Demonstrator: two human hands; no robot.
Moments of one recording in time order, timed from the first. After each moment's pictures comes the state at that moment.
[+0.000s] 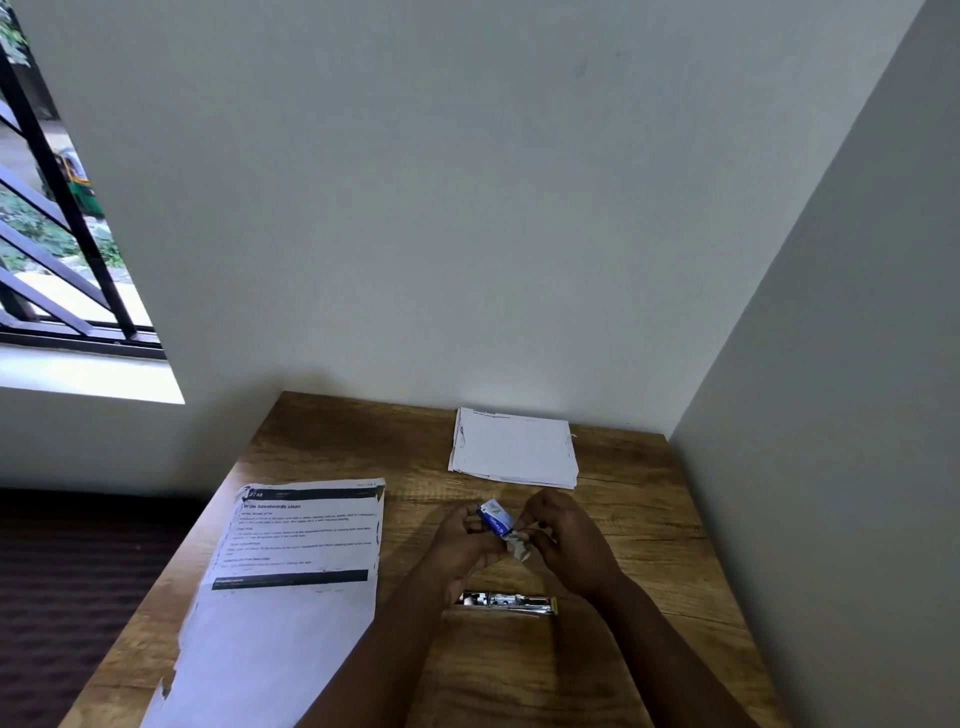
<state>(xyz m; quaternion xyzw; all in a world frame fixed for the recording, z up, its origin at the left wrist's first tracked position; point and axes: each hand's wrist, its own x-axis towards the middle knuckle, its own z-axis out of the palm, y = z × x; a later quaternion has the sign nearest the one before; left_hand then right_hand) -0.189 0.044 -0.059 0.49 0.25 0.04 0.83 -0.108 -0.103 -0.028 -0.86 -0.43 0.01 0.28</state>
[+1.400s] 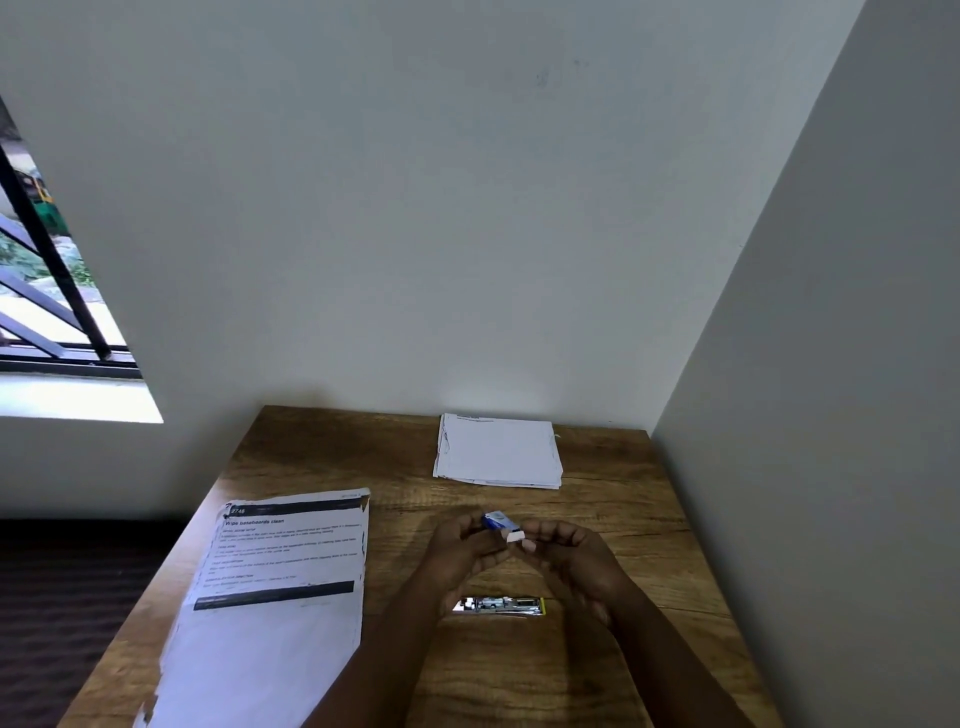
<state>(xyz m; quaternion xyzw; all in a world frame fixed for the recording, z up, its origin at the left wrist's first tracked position) -0.183 0.036 -0.068 0.49 0.20 0.03 0.85 -0.122 -0.126 -0.030 -0.58 -0.06 0.34 0.74</state>
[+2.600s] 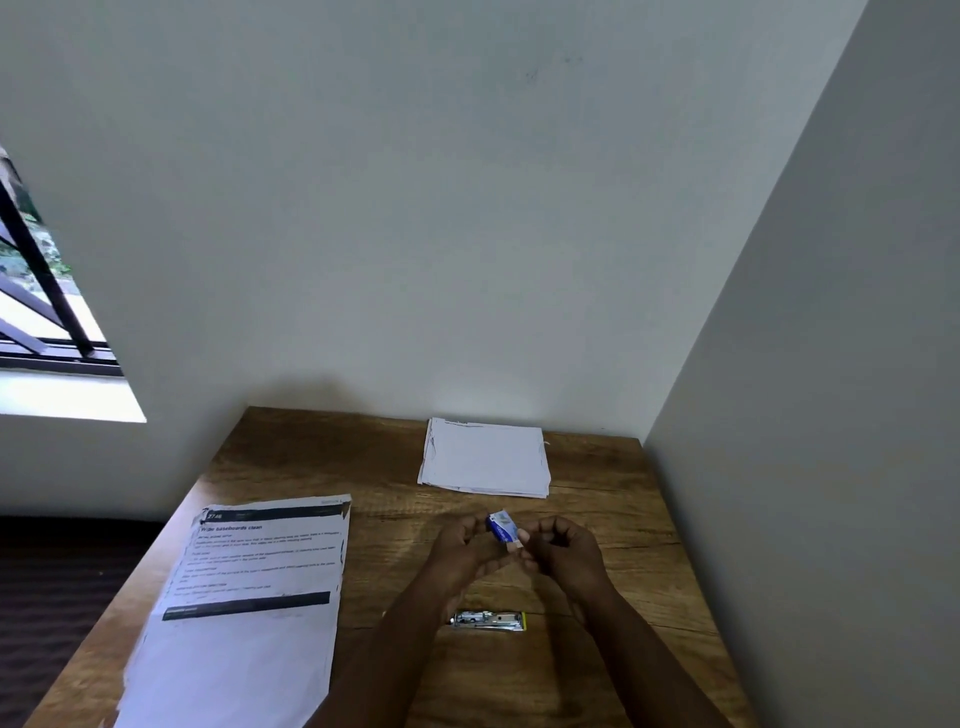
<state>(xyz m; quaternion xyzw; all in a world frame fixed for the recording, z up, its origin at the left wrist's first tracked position) -0.163 0.018 -0.065 0.54 0.19 0.01 0.82 -0.100 -0.128 -0.033 -0.70 -0.03 0.24 0.67</state>
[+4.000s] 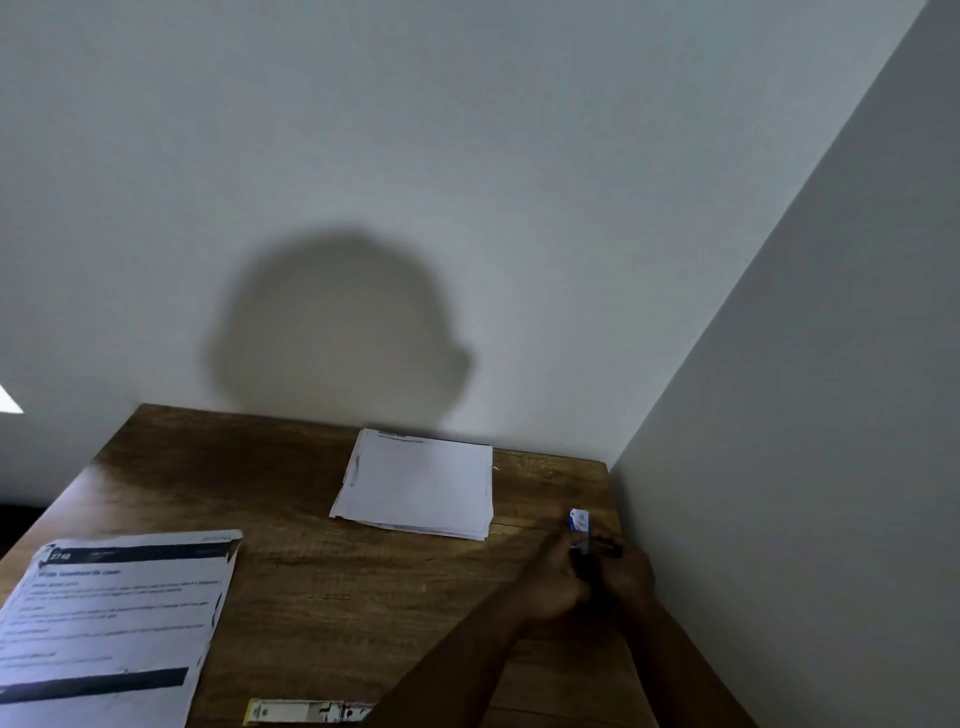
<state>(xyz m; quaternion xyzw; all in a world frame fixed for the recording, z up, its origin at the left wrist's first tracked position) 0.002 -0.106 -0.059 0.74 0.08 -0.12 0.66 0.062 -0.215 -0.048 -0.88 0.06 0.16 0.44</state>
